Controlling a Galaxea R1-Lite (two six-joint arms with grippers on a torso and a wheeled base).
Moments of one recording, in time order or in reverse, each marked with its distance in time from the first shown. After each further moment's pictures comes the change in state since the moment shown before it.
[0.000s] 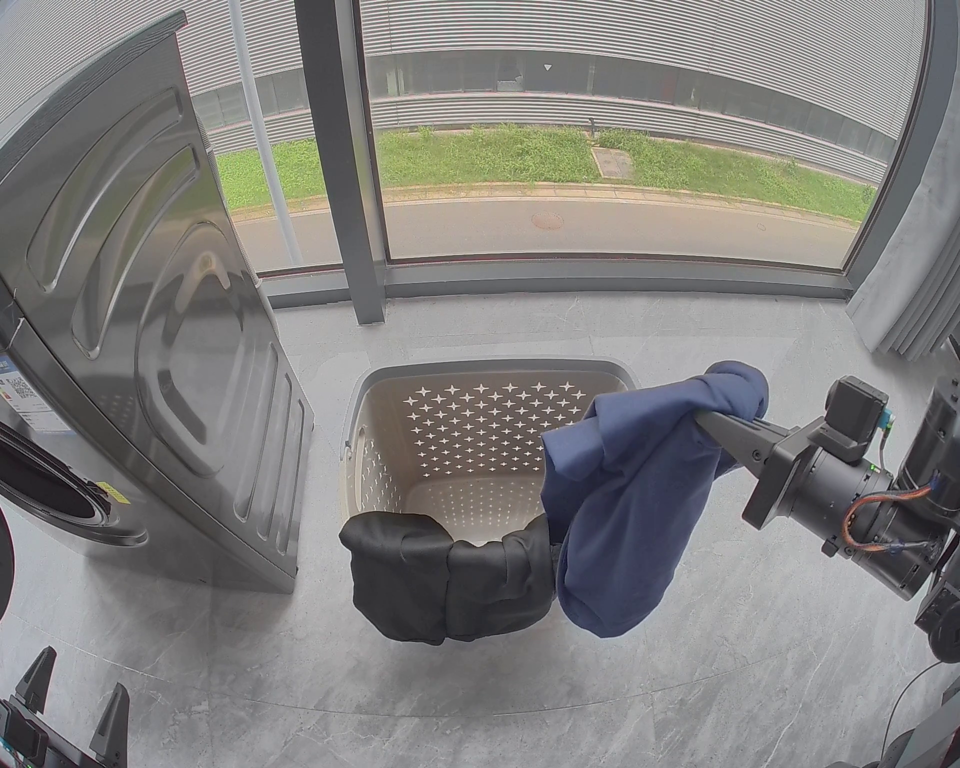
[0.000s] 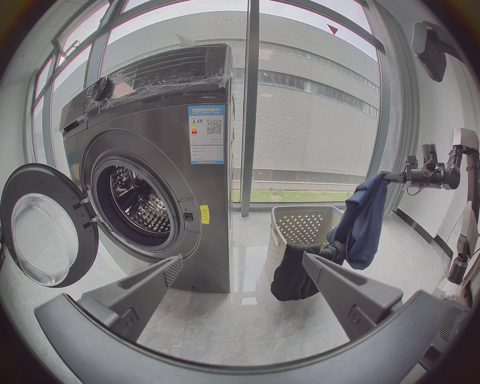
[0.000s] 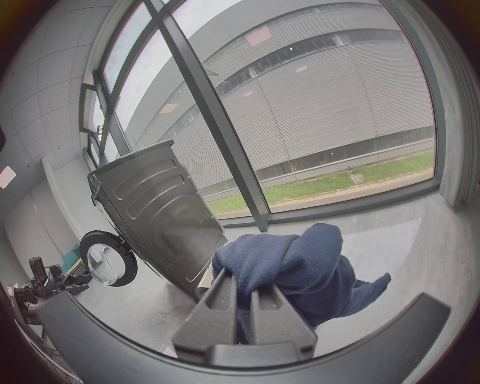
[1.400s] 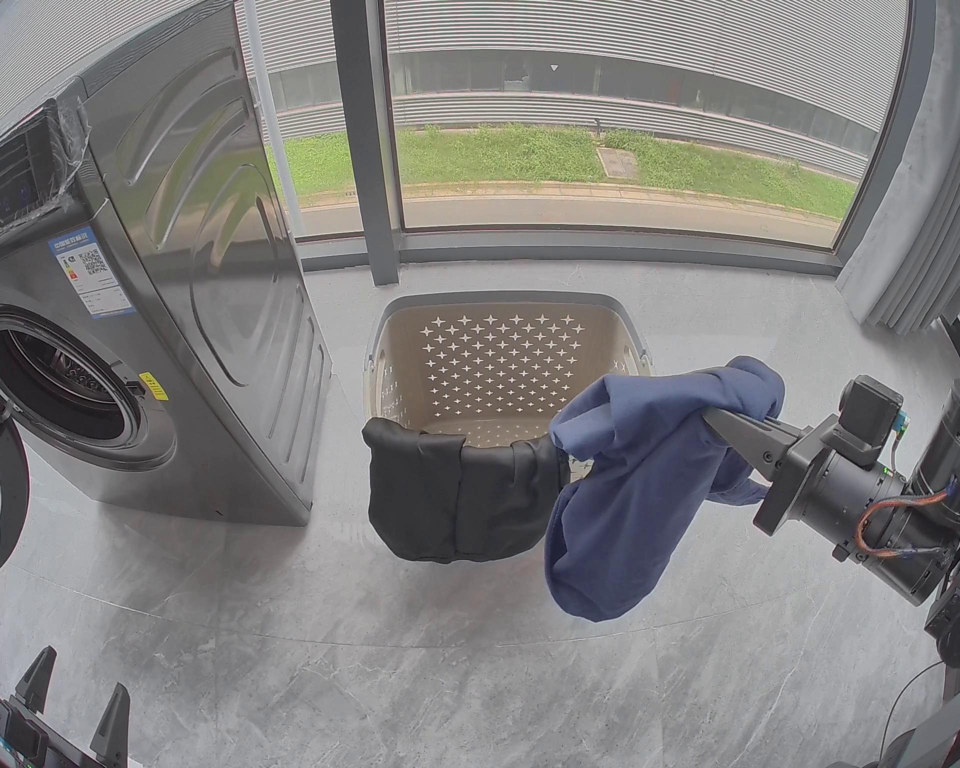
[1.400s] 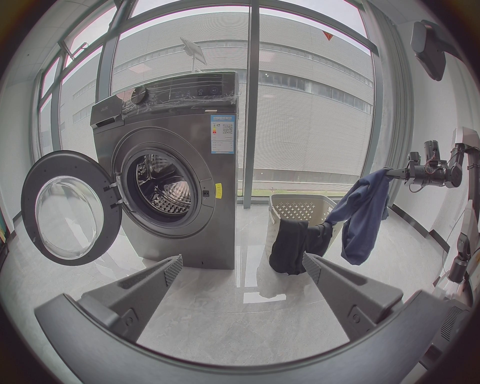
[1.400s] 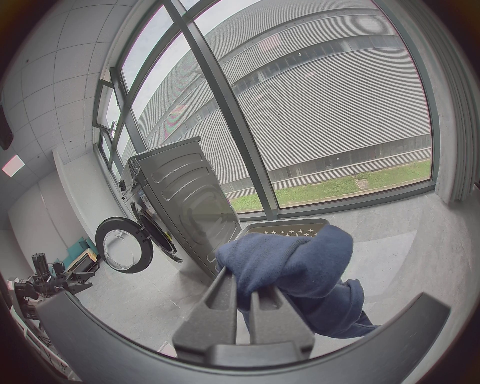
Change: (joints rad) left arm -0.003 0.001 0.000 0.000 0.000 0.005; right arm 0.020 -0.040 0.014 -0.001 -0.003 -0.030
